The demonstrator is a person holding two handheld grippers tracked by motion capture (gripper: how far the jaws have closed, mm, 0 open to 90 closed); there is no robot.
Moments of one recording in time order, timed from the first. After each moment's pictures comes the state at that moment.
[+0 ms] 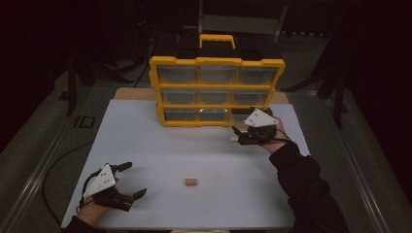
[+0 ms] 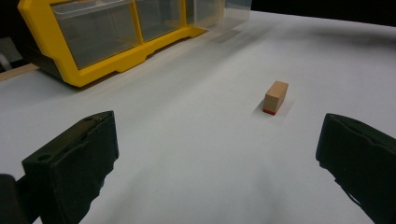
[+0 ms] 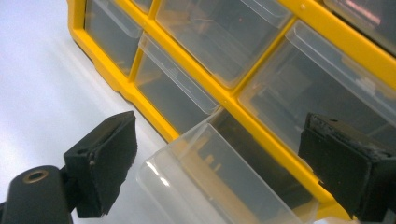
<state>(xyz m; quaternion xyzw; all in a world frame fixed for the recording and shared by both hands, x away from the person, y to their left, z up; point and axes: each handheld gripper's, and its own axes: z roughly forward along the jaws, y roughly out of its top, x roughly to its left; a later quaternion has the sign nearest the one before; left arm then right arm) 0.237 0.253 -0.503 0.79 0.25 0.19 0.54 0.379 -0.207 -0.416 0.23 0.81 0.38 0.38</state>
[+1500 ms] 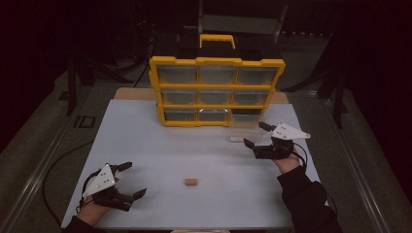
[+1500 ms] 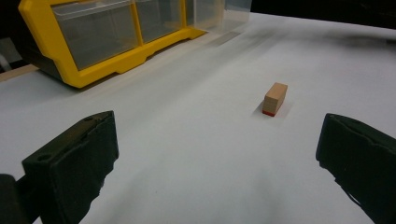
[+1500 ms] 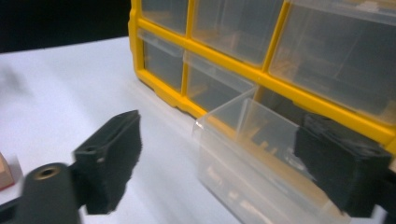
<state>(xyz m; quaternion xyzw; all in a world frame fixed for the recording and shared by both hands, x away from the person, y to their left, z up) 0.237 0.253 -0.503 0.78 0.25 0.19 0.54 0.348 -0.262 -0.441 0.27 0.76 0.53 0.25</state>
